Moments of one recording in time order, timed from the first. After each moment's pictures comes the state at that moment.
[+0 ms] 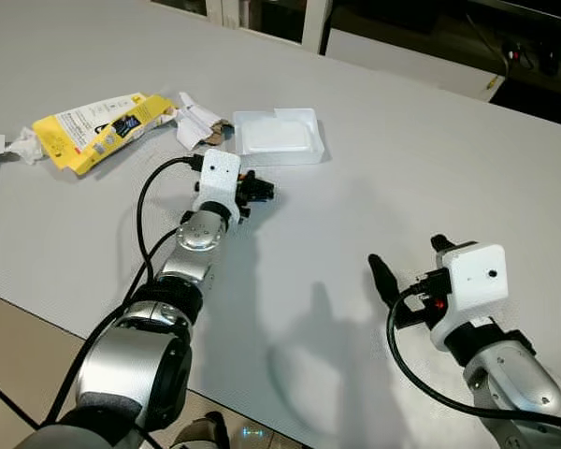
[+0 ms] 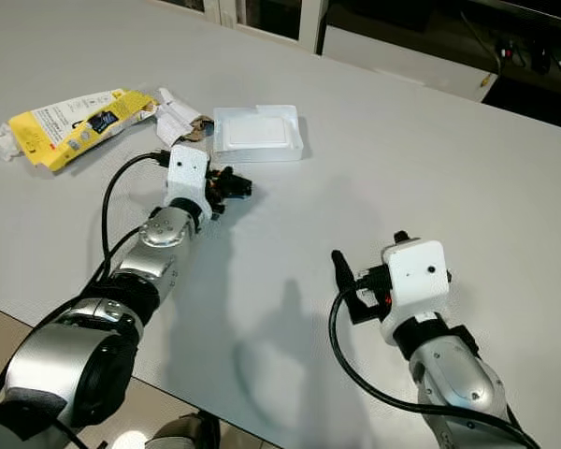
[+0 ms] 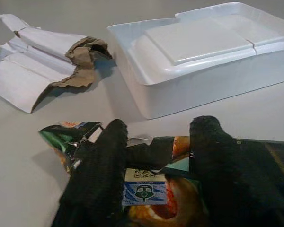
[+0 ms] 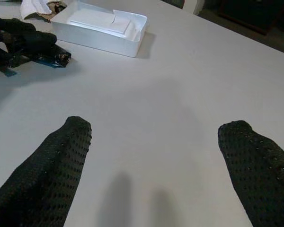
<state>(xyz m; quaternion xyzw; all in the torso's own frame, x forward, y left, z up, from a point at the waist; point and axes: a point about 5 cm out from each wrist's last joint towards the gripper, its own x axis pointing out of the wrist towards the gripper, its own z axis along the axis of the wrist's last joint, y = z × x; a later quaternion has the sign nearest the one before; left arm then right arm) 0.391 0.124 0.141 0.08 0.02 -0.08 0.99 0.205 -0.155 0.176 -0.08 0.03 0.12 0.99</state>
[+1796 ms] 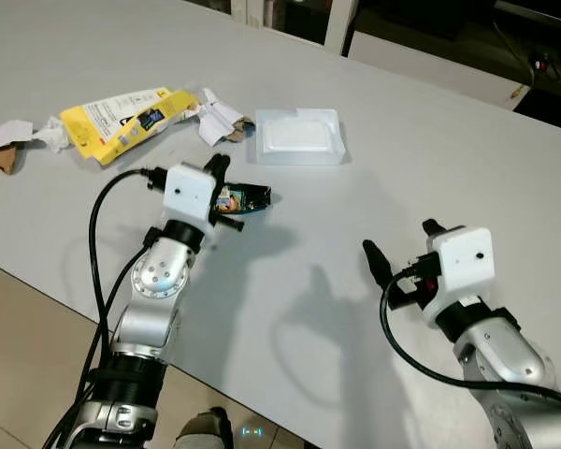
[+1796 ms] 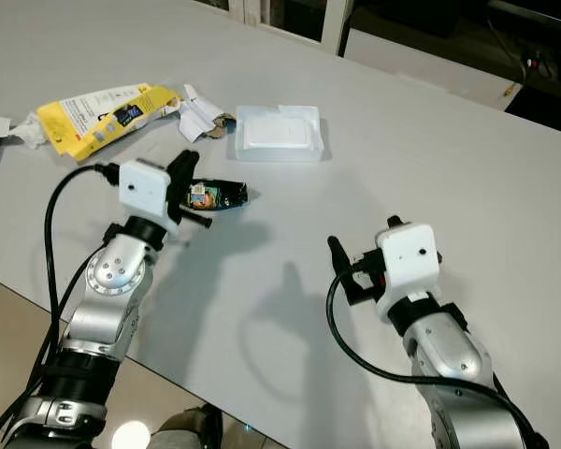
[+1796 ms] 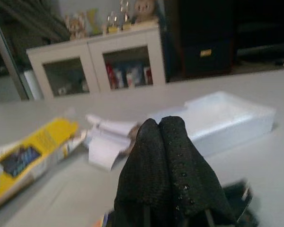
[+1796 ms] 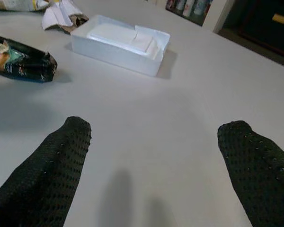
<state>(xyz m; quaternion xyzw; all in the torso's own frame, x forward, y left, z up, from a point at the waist) 0.328 0.136 0.184 0.12 -0.19 -0.13 0.97 0.230 -0.156 0.173 -0.09 0.00 0.13 0.99</state>
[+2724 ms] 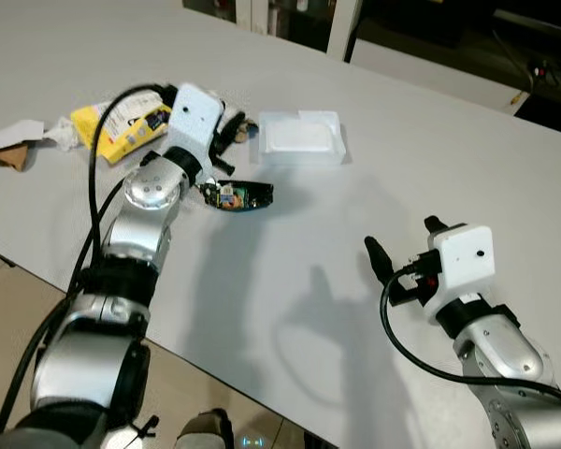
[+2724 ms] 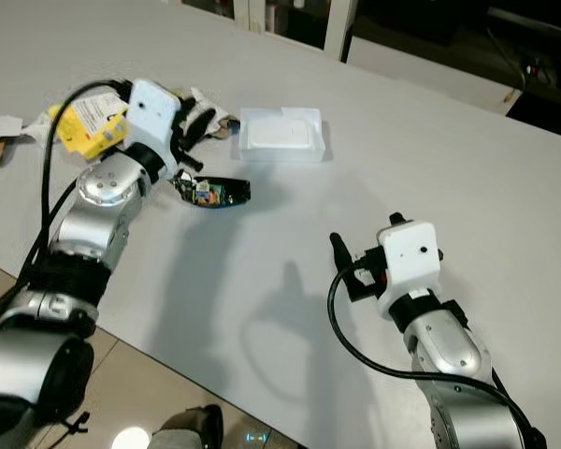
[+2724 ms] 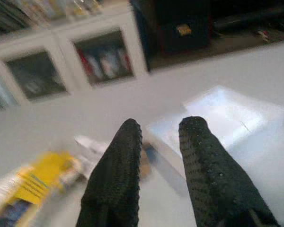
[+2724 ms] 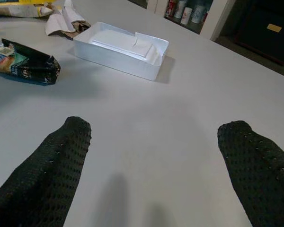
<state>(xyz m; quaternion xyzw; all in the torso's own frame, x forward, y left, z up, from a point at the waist) 0.396 0.149 0.230 0.17 -0.09 -0.21 0.96 0.233 -0.158 0.170 -0.09 0.00 0.13 0.99</state>
